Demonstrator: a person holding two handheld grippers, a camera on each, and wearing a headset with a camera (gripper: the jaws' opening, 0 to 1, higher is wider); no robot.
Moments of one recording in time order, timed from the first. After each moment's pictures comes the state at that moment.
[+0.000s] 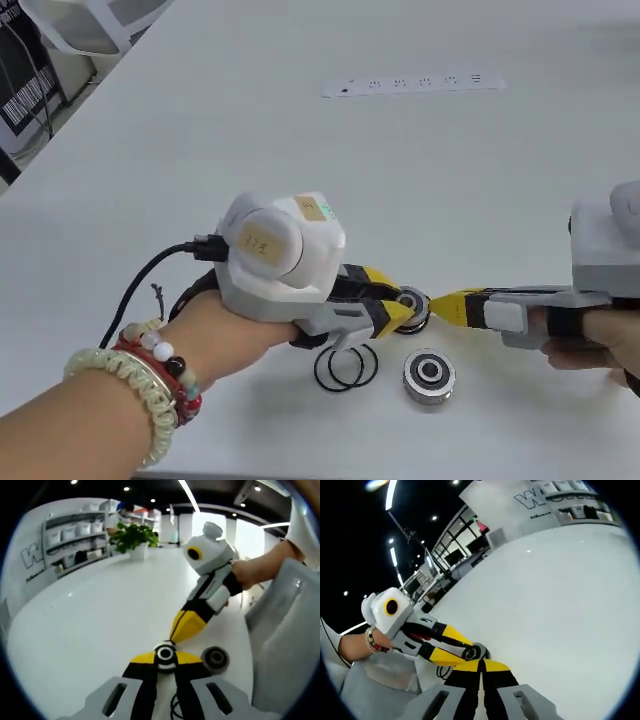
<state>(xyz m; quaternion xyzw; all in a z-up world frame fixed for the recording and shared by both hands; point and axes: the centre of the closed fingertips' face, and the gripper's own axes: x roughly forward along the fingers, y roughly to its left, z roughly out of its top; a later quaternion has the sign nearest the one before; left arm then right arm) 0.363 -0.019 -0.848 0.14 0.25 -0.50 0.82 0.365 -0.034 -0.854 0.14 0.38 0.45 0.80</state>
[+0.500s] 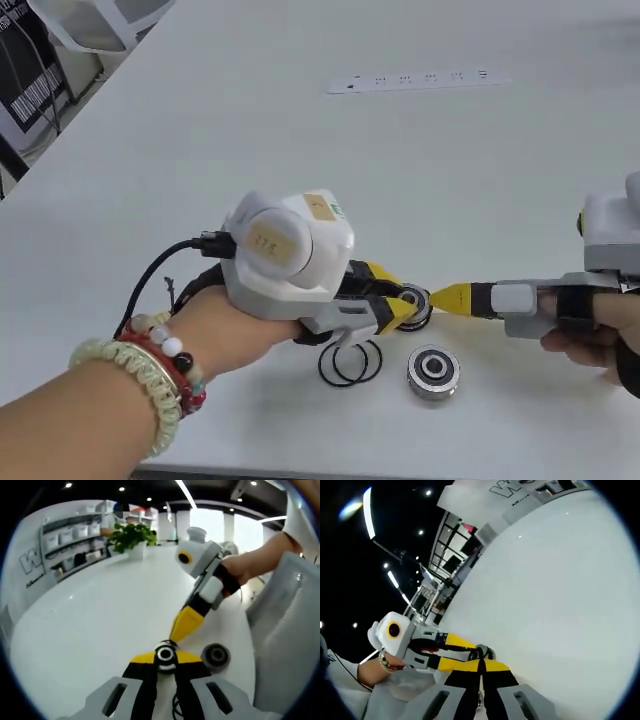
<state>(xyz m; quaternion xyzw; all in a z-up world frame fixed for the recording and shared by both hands) 0.363 -0.018 -0.849 0.17 0.24 -0.50 0.81 0.357 -0.027 -0.850 0.26 0.42 0.45 0.75</state>
